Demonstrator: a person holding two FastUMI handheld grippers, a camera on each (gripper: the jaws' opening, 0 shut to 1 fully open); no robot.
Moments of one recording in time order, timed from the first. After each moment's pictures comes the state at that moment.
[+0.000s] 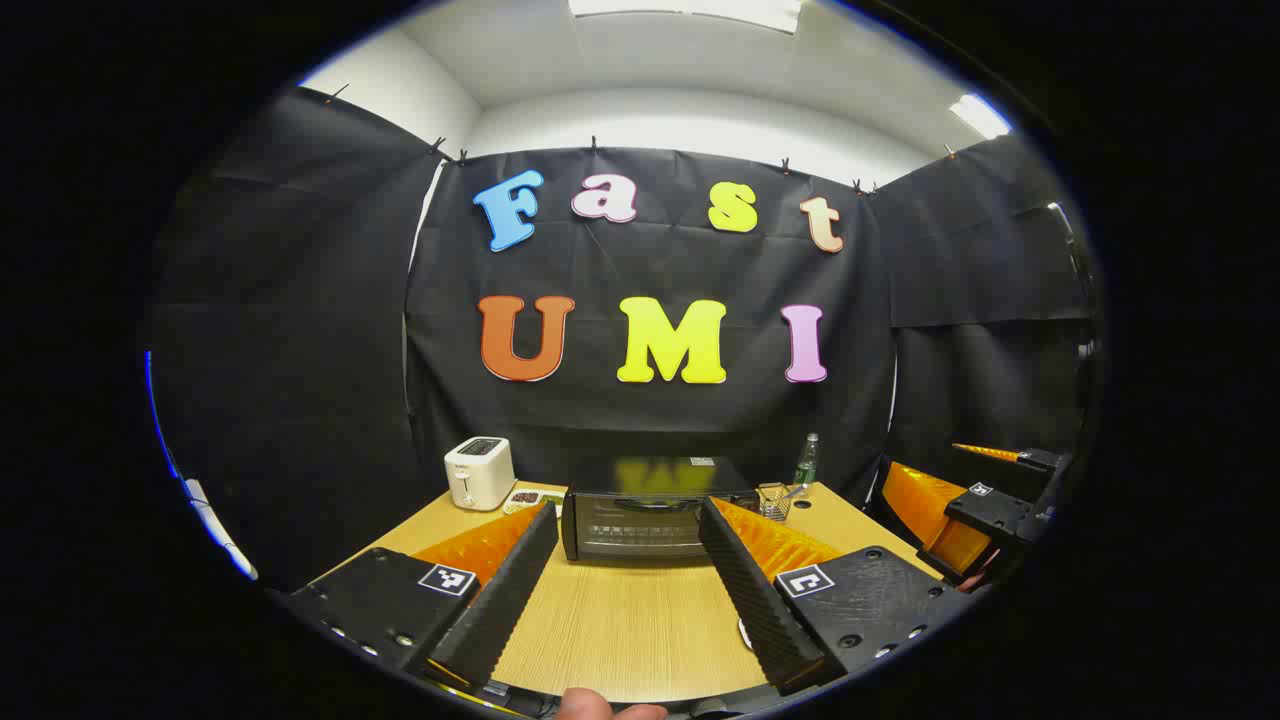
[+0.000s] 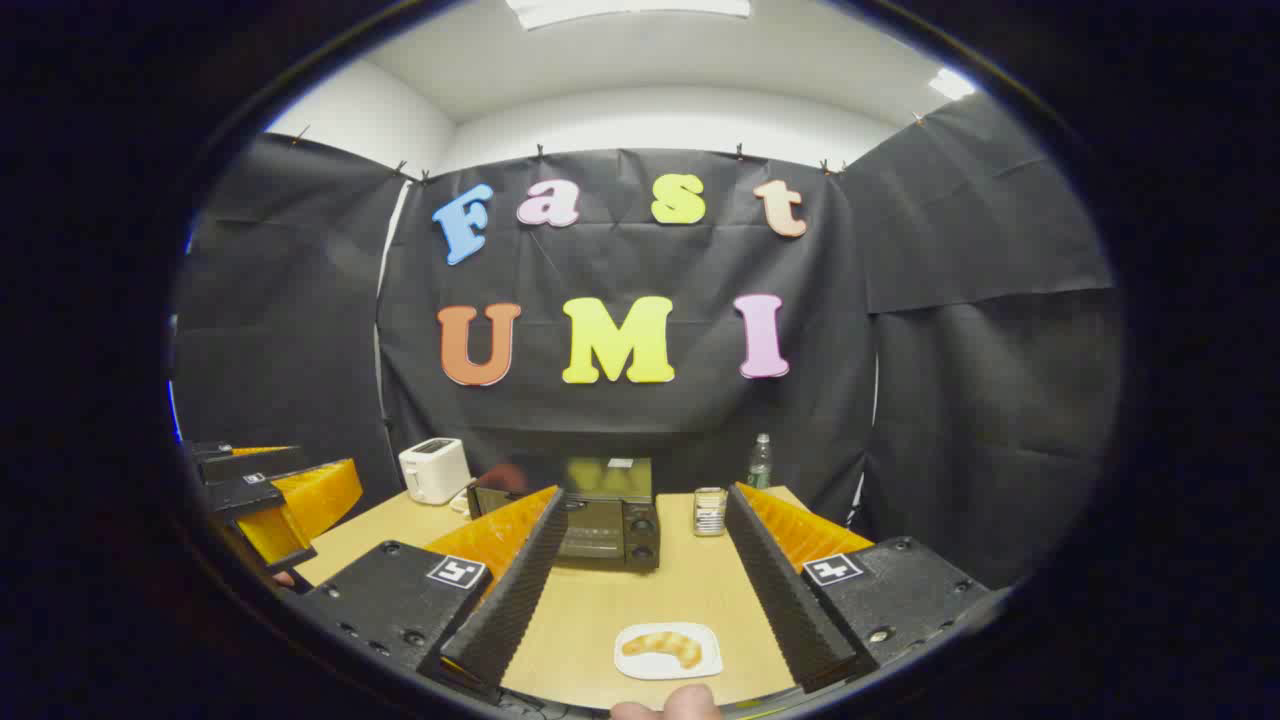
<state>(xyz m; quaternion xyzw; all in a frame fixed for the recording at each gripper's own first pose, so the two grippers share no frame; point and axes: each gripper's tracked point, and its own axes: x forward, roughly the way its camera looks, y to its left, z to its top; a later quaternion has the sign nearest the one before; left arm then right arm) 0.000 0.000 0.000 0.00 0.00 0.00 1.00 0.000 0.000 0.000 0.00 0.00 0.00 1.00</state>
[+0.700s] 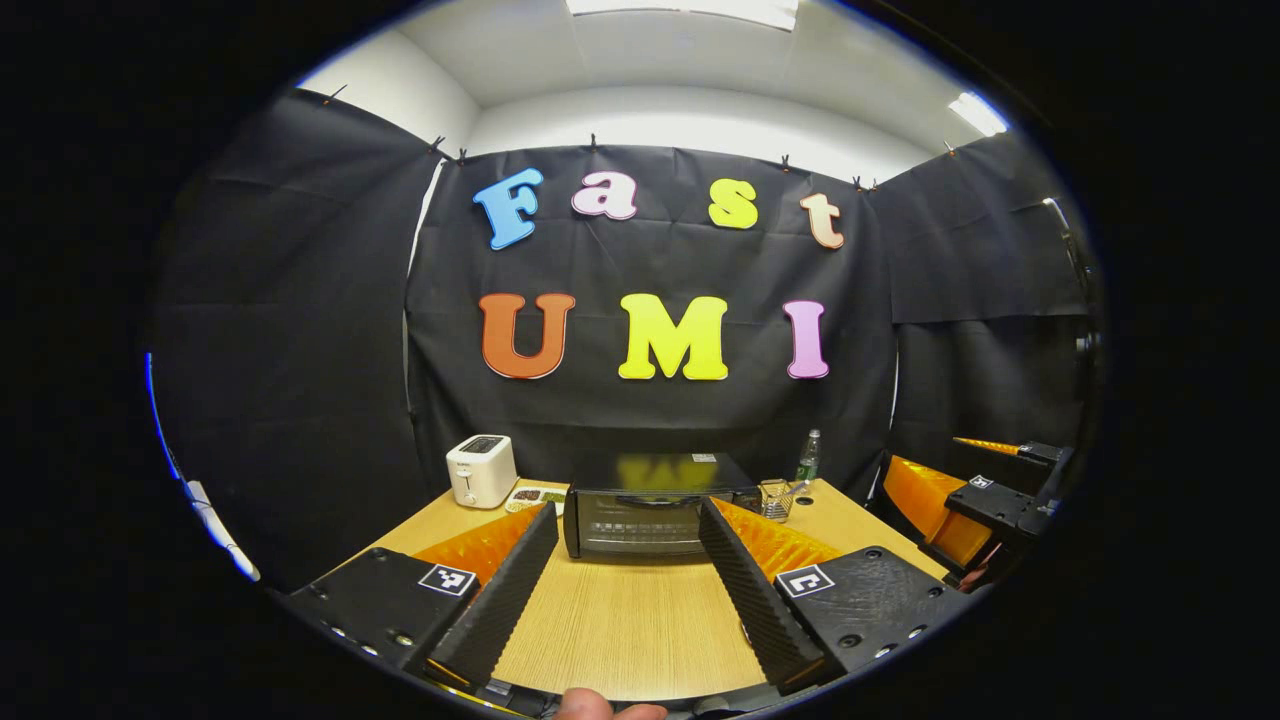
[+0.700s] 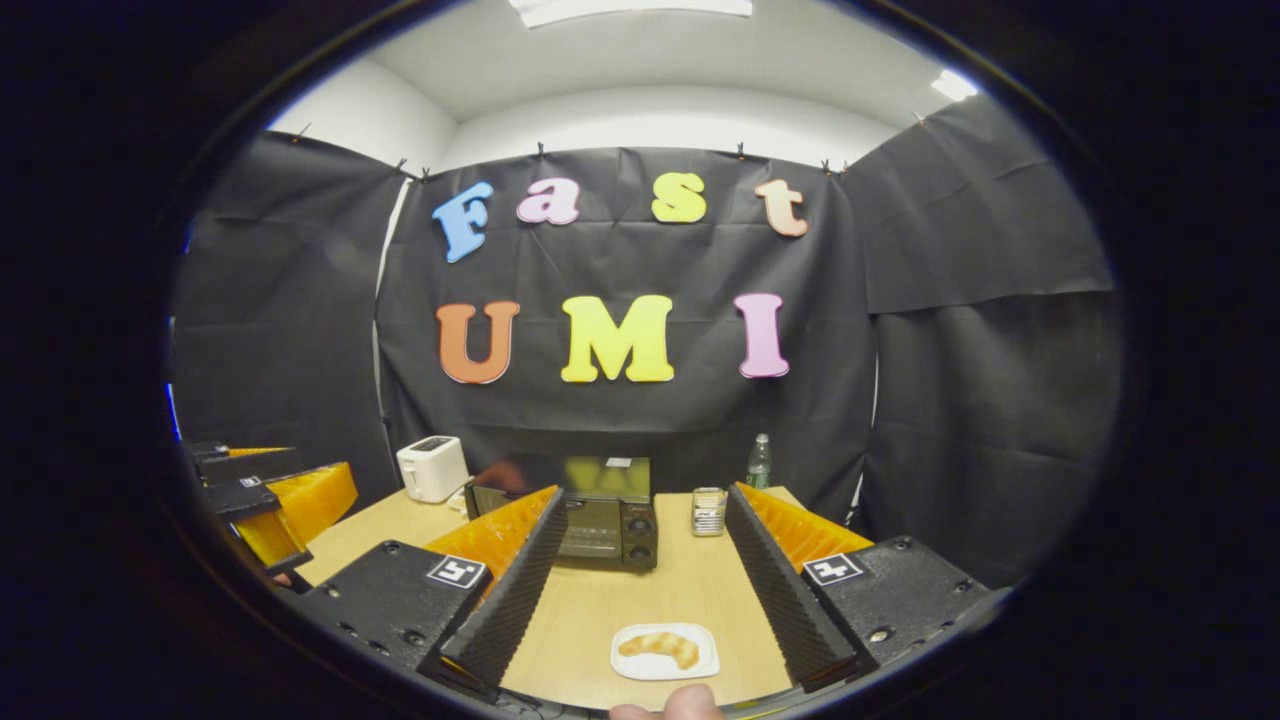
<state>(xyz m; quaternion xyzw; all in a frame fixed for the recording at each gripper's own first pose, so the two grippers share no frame) 0.003 -0.001 -0.004 0.00 0.00 0.00 1.00 0.005 -0.006 0.003 0.00 0.00 0.00 1.00</state>
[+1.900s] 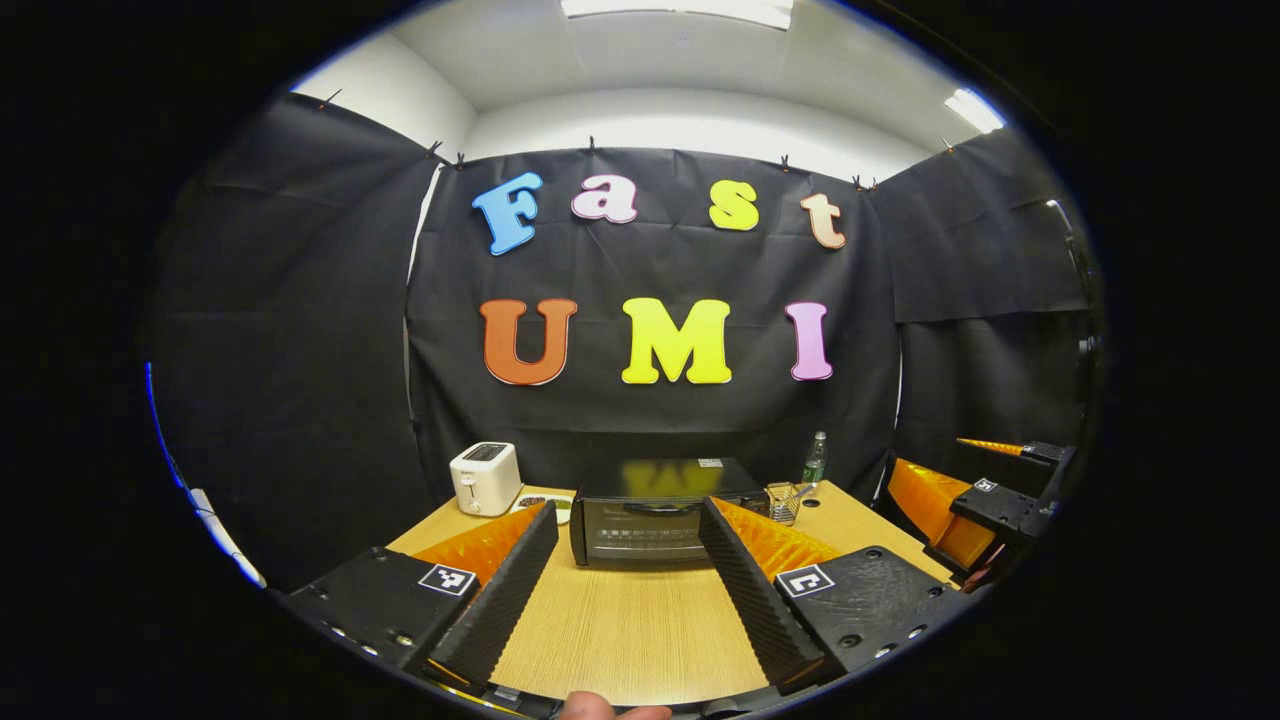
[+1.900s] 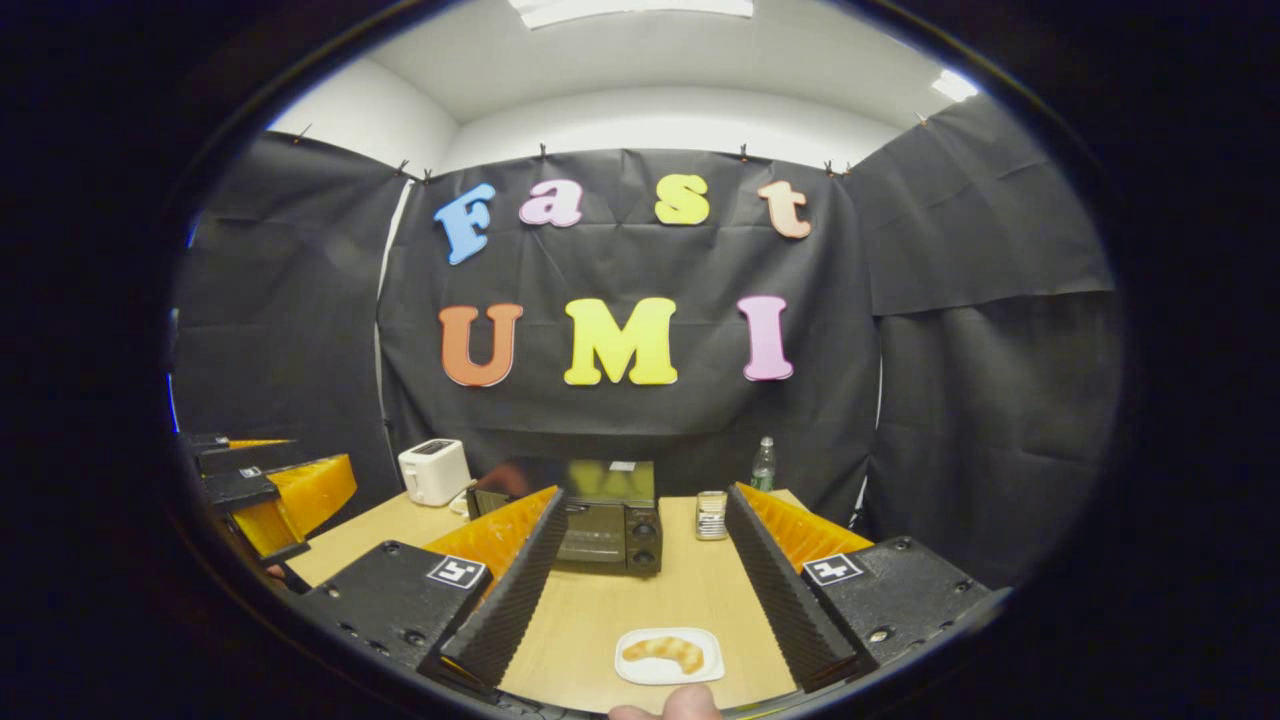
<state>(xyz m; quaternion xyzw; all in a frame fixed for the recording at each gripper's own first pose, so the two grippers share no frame) 0.007 0.010 0.009 0.01 -0.01 0.00 1.00 0.012 0.002 0.005 0.00 0.00 0.00 1.00</state>
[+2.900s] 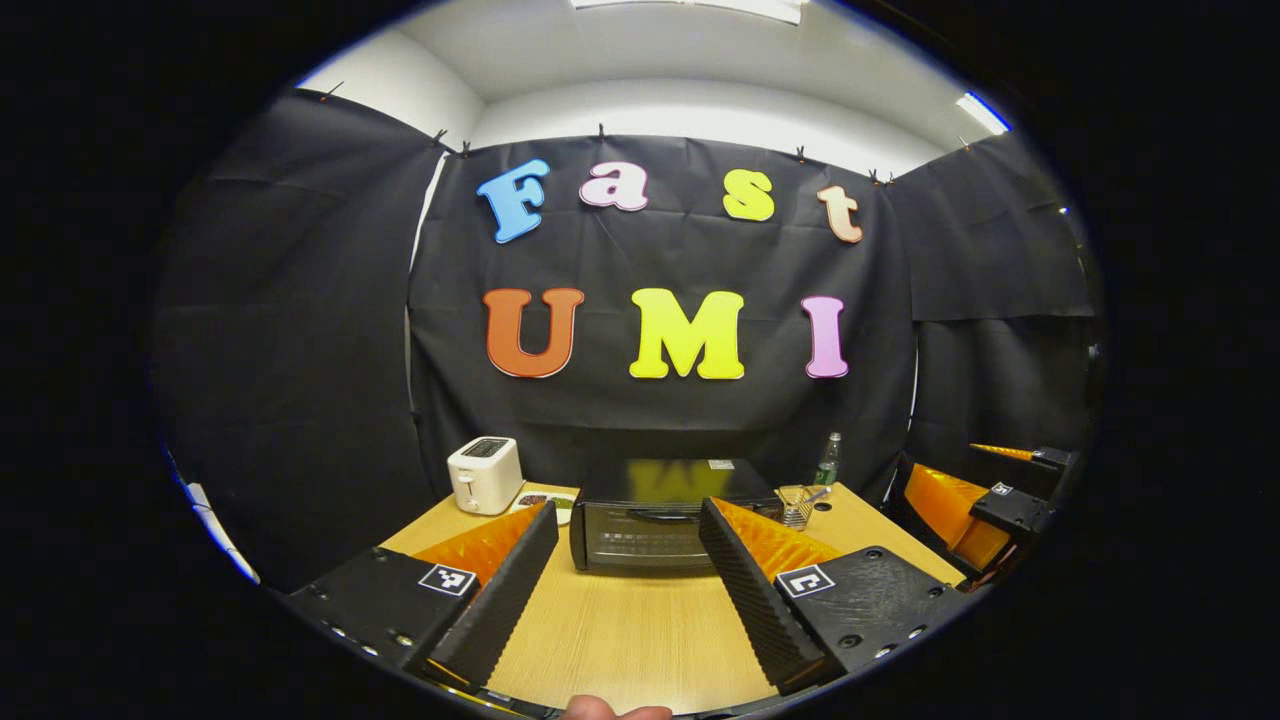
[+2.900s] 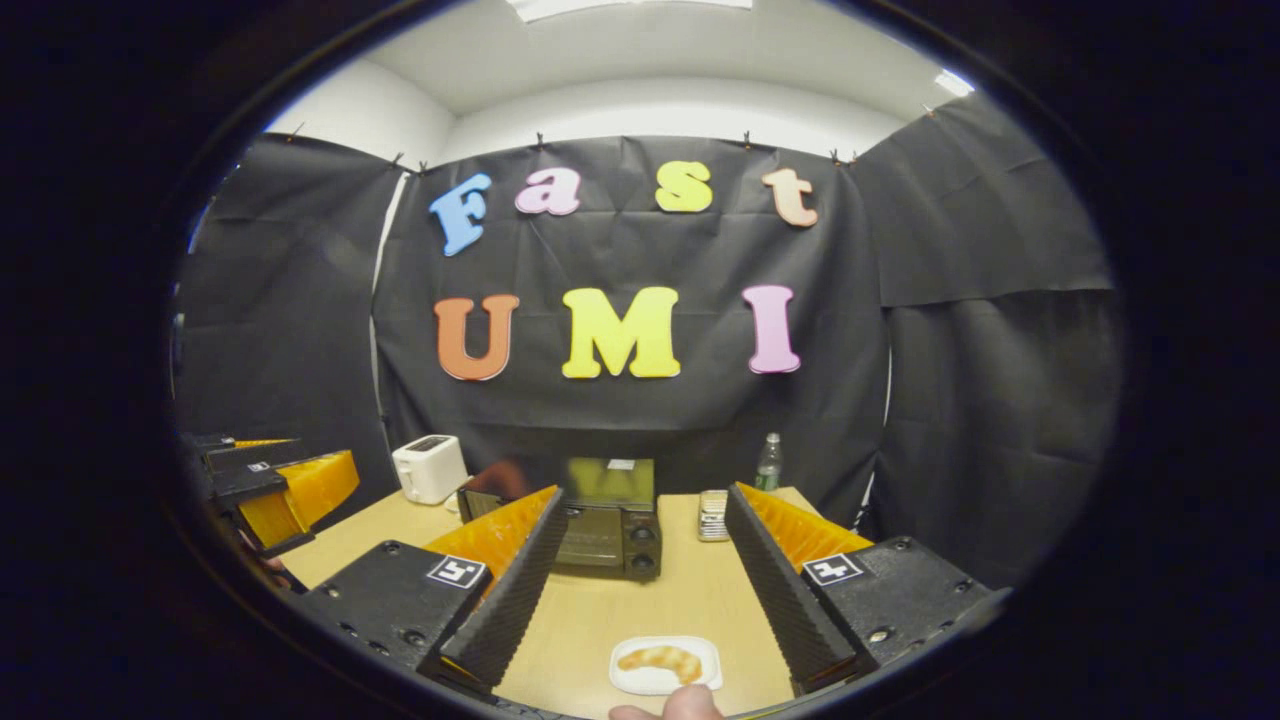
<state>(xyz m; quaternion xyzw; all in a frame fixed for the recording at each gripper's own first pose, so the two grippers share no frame) 0.059 0.005 0.006 0.00 0.01 0.01 1.00 0.055 -0.018 0.002 0.00 0.02 0.00 1.00</state>
